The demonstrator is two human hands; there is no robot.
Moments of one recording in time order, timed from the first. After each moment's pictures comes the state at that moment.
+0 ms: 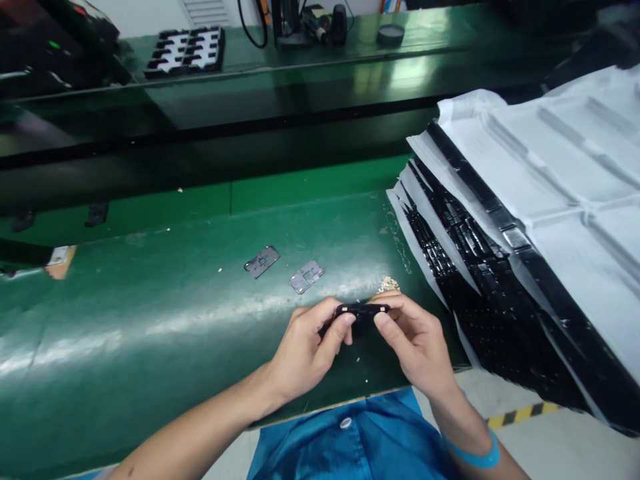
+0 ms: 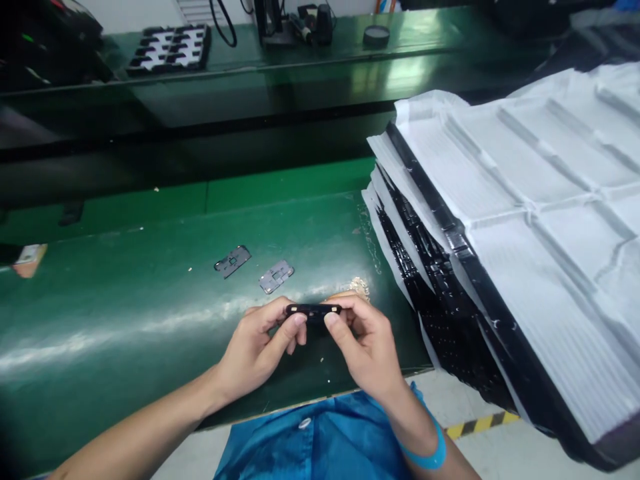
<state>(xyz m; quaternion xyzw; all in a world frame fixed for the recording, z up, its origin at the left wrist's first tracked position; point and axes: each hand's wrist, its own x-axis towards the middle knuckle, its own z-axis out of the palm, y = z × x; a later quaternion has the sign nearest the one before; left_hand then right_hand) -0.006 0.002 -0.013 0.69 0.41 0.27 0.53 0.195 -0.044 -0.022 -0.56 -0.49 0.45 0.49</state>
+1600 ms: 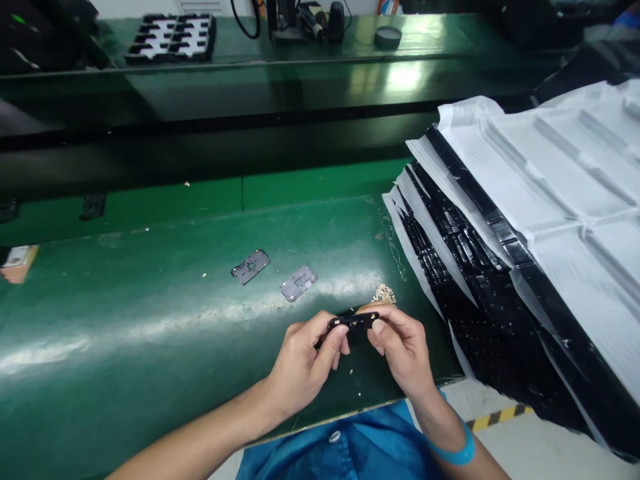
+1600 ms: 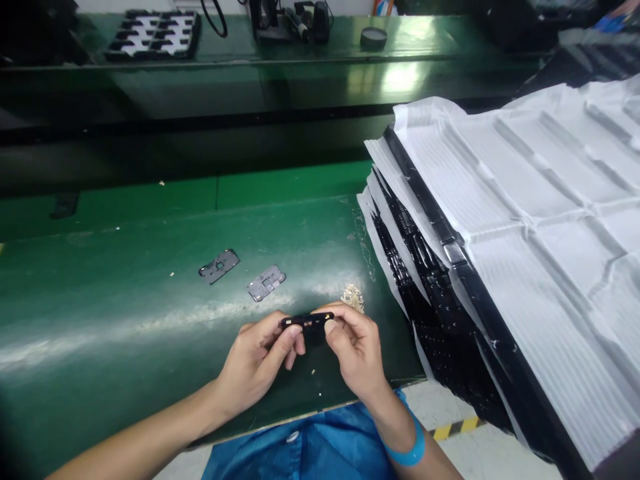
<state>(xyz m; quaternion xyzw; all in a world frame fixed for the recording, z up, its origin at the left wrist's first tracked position) -0.001 -0.008 -0.036 0.64 0.43 0.28 0.57 0.190 -0.038 -0.041 -0.56 -0.46 0.46 0.51</state>
